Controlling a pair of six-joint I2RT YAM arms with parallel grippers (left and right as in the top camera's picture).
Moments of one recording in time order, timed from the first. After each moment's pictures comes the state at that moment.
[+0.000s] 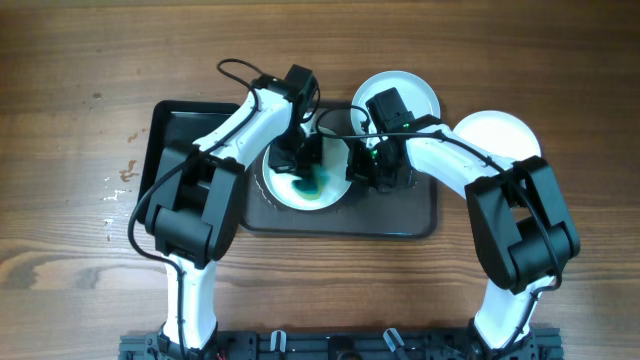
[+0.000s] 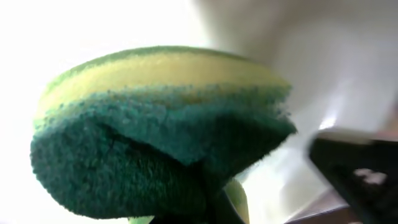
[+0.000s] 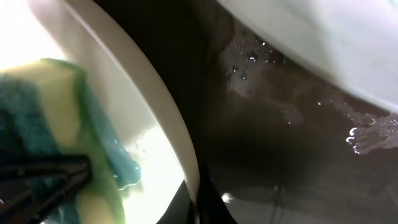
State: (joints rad) left arm -0.42 2.16 1.58 -1.05 0.31 -0.35; right arm 0.41 1.98 1.18 -0.54 -0.44 0.62
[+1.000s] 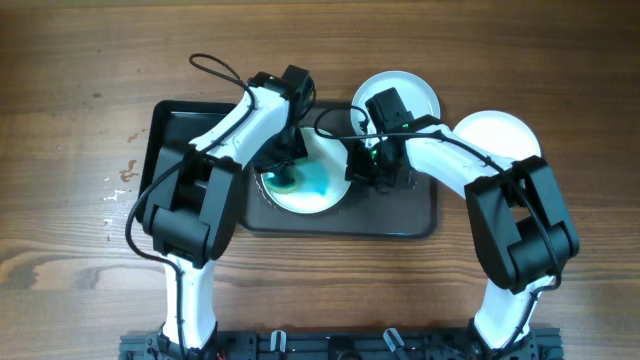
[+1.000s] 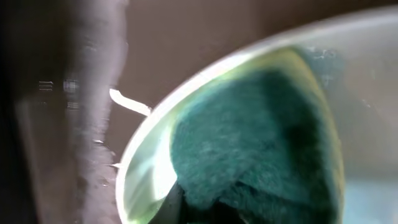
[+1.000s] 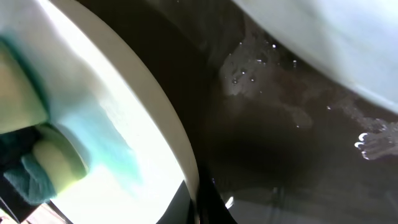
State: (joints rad) left arm -0.40 2.15 1.58 -1.13 -0.03 -0.64; right arm 0.41 1.98 1.18 -0.54 -0.45 0.60
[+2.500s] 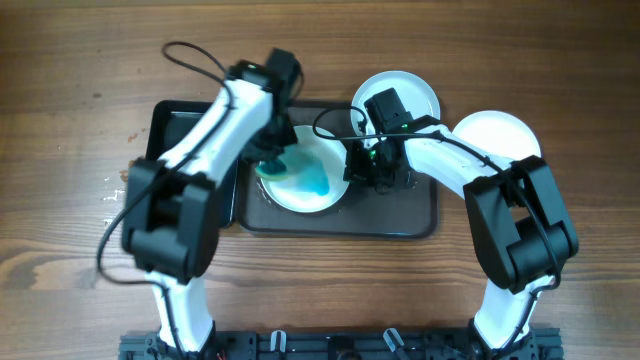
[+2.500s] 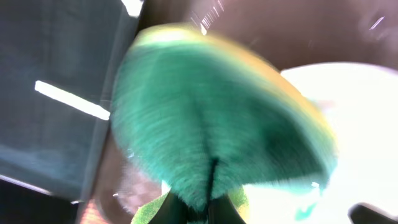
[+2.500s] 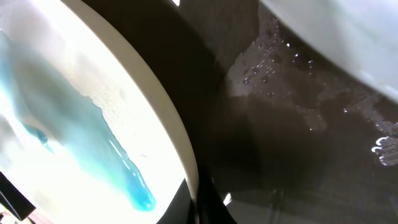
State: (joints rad) left arm -0.34 2.01 1.62 -1.19 -0.07 -0.69; right arm 0.41 1.98 1.18 -0.53 -0.46 0.60
